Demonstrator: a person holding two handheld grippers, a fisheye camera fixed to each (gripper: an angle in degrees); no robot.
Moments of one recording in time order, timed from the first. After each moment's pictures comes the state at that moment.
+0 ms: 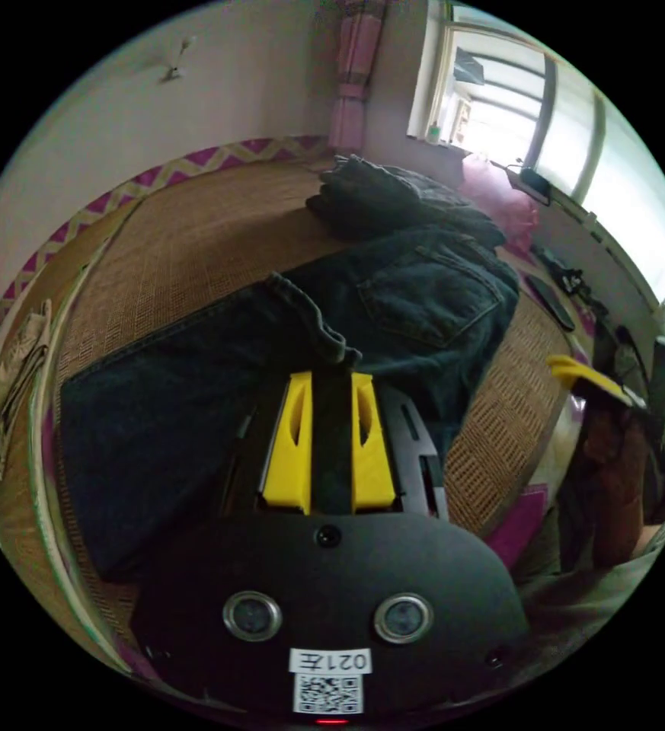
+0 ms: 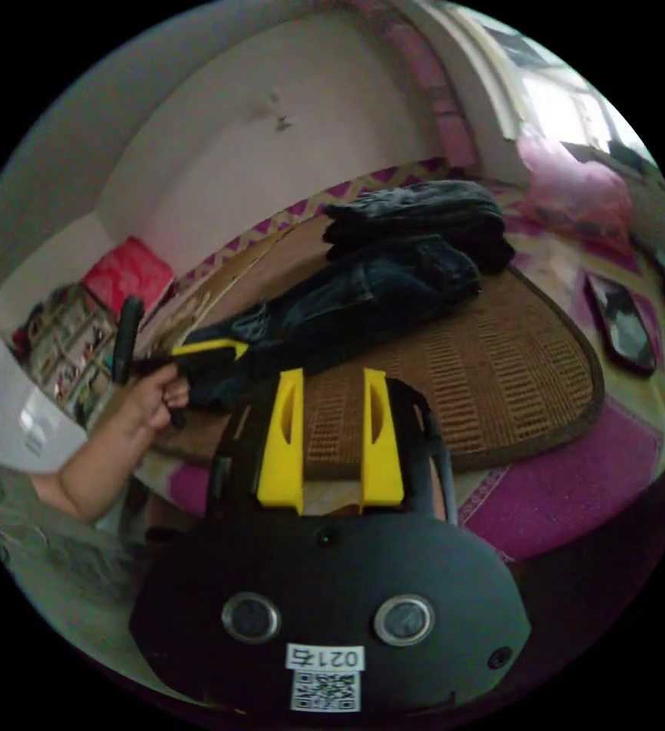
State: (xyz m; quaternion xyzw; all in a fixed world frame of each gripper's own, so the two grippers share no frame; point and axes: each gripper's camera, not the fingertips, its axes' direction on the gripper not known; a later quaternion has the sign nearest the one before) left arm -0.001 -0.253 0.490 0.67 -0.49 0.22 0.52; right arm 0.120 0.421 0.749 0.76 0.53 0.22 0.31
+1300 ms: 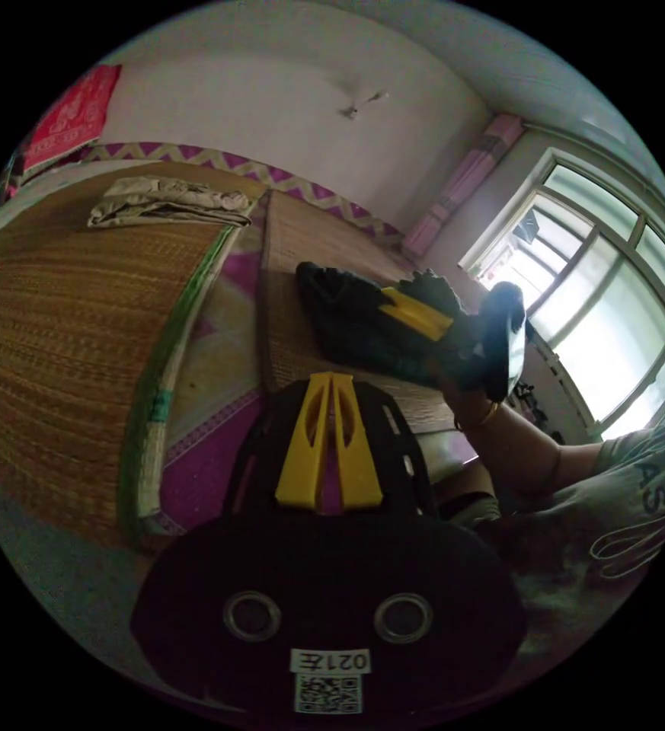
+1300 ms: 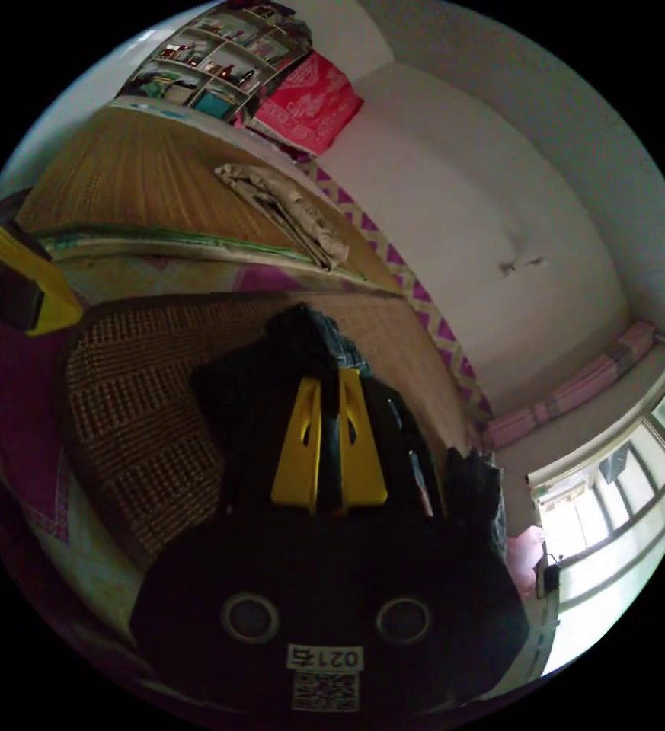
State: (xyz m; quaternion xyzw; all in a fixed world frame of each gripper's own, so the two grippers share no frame) left arm -0.235 0.097 0.441 0.81 -0.24 0.22 0.48; right arm 0.206 -0.250 0.487 0.29 0.92 0.15 0.23
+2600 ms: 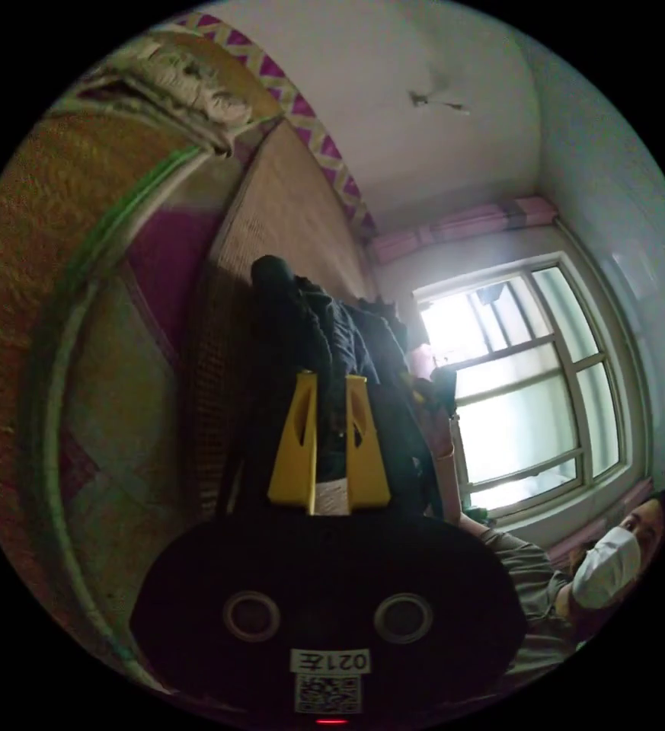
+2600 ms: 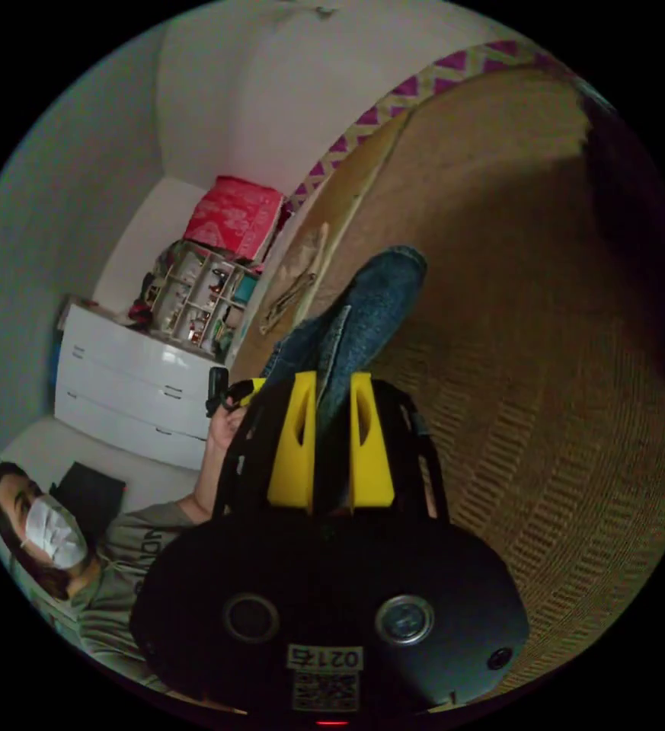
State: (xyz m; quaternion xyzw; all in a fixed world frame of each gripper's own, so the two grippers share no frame) left arm -0.125 0.329 0.205 0.74 -0.01 0.29 0.60; right arm 0.255 0.164 0.151 0.67 0.38 0.09 0.64
